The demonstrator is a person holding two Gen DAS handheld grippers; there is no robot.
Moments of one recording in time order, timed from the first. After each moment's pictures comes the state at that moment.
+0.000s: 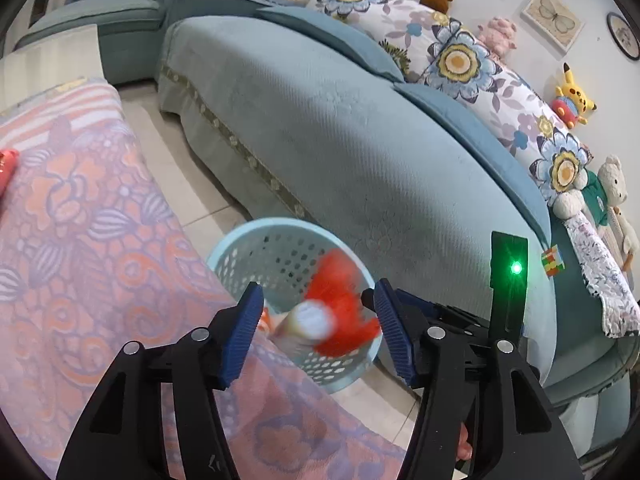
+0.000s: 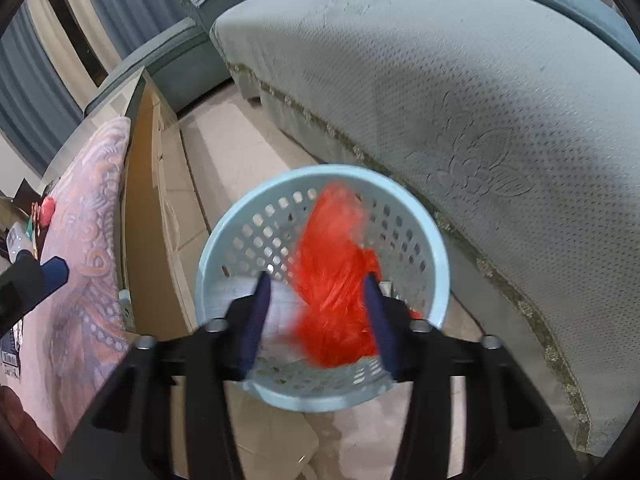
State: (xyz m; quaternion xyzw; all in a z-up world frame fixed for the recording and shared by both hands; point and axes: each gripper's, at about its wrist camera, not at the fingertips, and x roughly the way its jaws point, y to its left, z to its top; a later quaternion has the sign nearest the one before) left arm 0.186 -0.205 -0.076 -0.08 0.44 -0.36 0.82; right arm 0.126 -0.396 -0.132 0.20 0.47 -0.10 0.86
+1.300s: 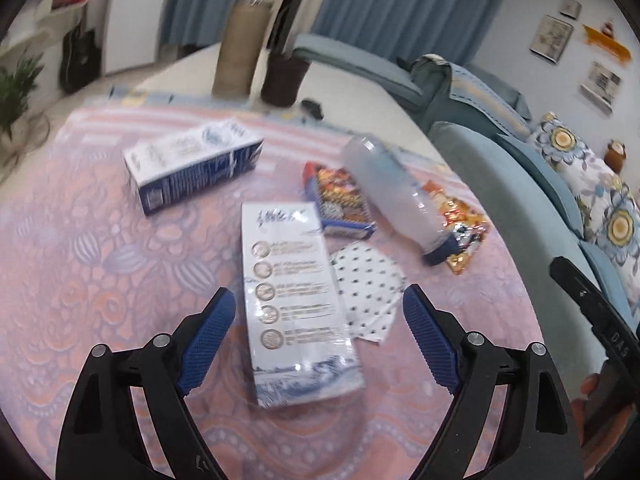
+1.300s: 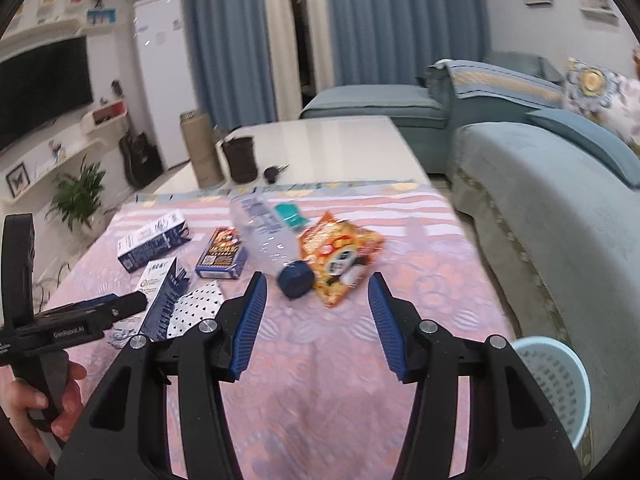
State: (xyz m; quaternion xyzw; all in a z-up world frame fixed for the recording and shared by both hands) left arm 0.127 0.158 -0.045 -0.19 0.38 0.01 0.90; right arm 0.165 -0.088 0.004 0.02 0.31 0.18 0.93
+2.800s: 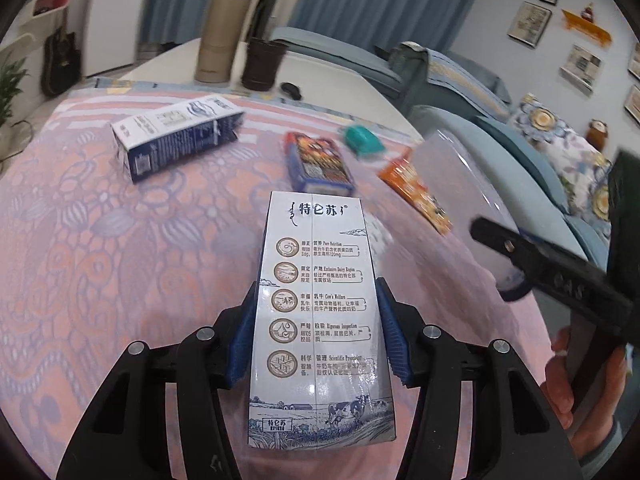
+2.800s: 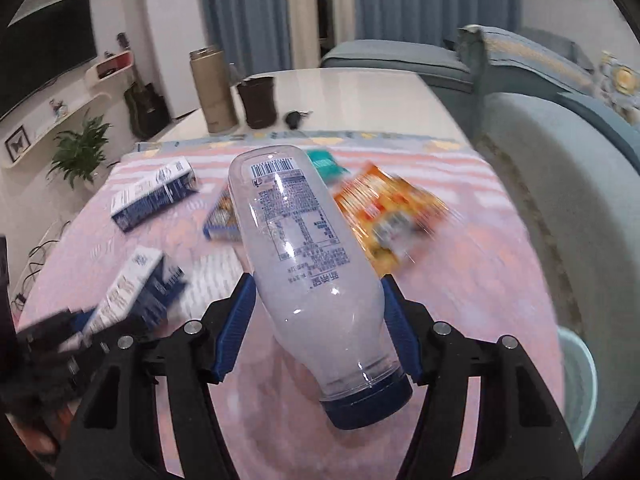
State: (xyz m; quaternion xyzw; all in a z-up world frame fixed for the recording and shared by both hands) left arm 0.092 0.144 -0.055 -0.16 0.39 -0.04 0.91; right arm 0.176 -0.051 -0.023 -0.01 0.38 0.19 0.90
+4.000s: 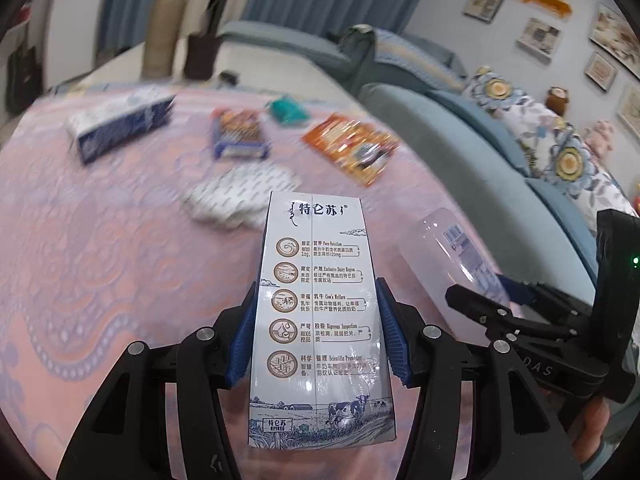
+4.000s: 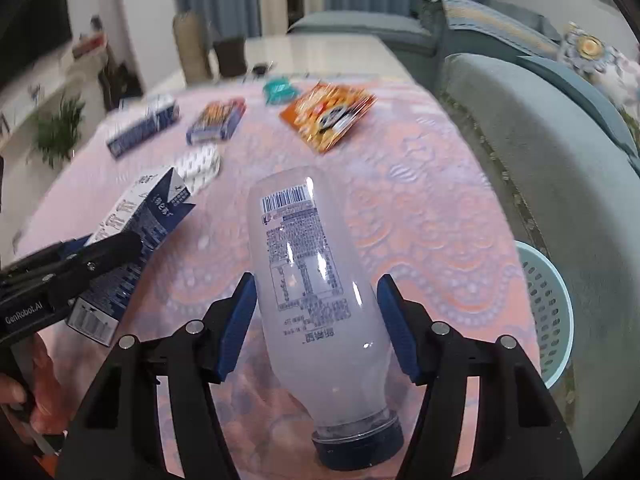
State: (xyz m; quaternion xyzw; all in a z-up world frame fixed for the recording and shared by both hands) left arm 0.061 0.086 -0.047 -0.14 0.38 -0.11 0.91; right arm 0.088 -0.105 -0.044 -0.01 0.42 0.14 0.90
